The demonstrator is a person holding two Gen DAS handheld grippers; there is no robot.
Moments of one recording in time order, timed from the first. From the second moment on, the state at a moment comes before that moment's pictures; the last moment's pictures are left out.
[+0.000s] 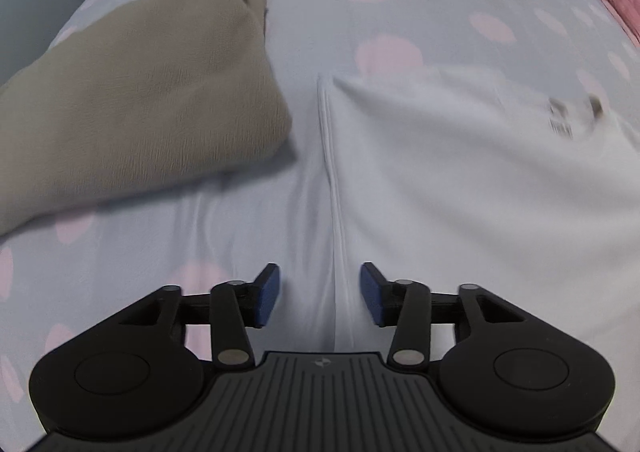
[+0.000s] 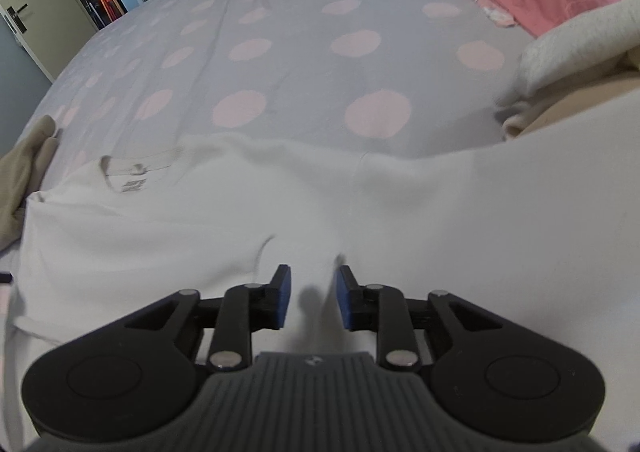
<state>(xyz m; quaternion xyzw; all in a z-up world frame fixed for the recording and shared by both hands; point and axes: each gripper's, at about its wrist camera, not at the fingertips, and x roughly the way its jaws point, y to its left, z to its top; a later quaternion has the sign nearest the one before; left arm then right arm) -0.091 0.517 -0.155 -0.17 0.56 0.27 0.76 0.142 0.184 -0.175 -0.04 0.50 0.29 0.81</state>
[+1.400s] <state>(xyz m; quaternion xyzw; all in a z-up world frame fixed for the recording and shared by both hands) -0.146 0.474 -0.111 -0.20 0.50 0.34 0.78 0.151 -0.150 -0.006 0.19 0.34 0.02 0.92</state>
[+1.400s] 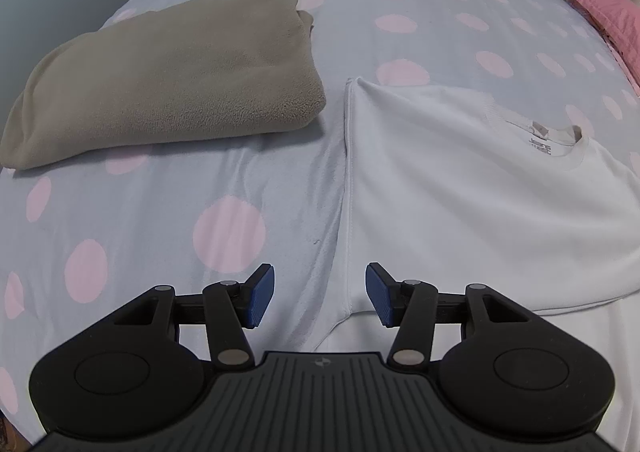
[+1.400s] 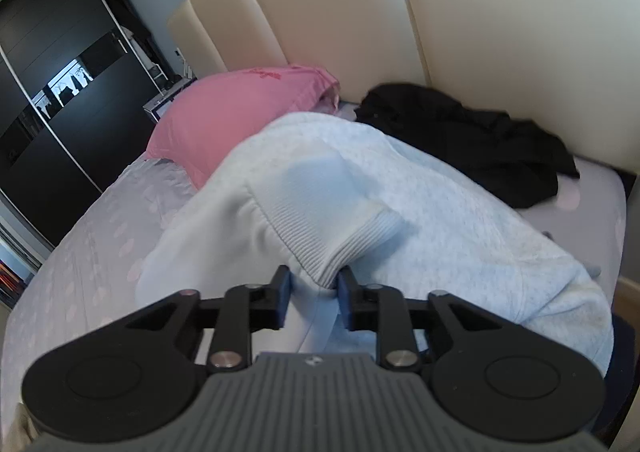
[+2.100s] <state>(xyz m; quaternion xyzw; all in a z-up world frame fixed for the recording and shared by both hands) -0.143 0.481 -0.089 -0.26 0.46 0.30 0.79 0.067 0.180 0.114 0.10 0.27 0.34 0.89</state>
